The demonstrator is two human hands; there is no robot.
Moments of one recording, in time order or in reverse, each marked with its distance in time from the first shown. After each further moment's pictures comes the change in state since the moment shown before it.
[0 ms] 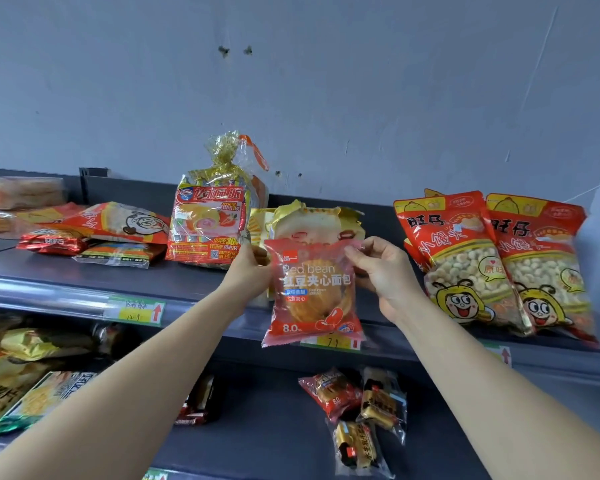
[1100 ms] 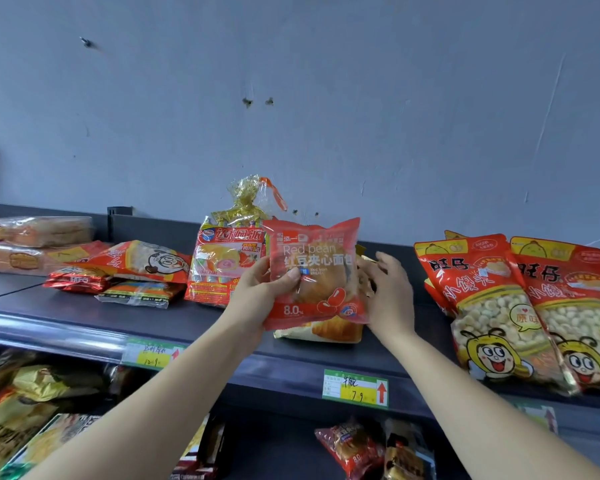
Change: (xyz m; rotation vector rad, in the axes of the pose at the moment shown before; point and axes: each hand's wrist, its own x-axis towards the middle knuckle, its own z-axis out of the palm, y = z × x) left_hand -0.019 0.036 -0.025 -0.623 -0.145 0.059; right_hand 0.046 0.021 0.022 -1.001 0.208 -0.463
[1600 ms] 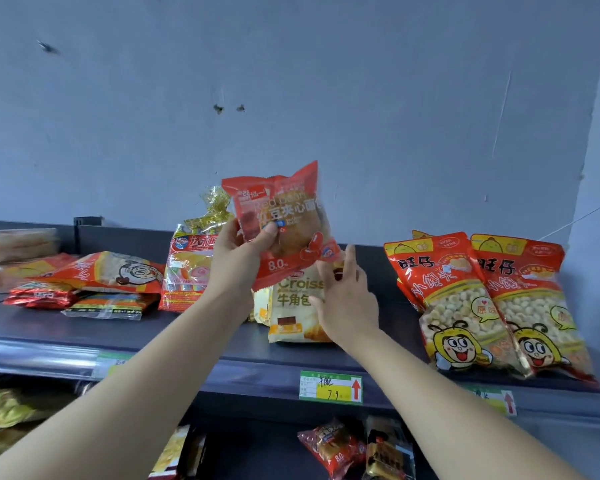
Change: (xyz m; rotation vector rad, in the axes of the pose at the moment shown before) left_hand 0.008 0.041 0.038 -0.057 0.156 0.224; right_hand -0.010 -0.027 -0.010 -0.363 -0.202 -0.061
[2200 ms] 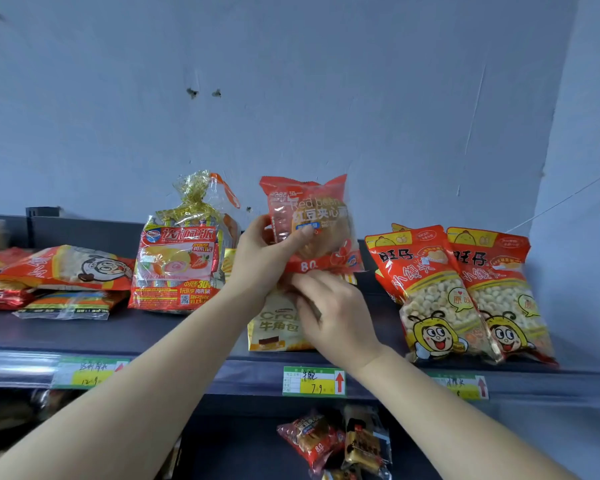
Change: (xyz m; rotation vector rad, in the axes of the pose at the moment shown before) left_hand 0.001 -0.024 0.027 0.198 -0.217 0.022; right_hand -0.037 -0.005 -0.028 0.428 0.485 -0.503
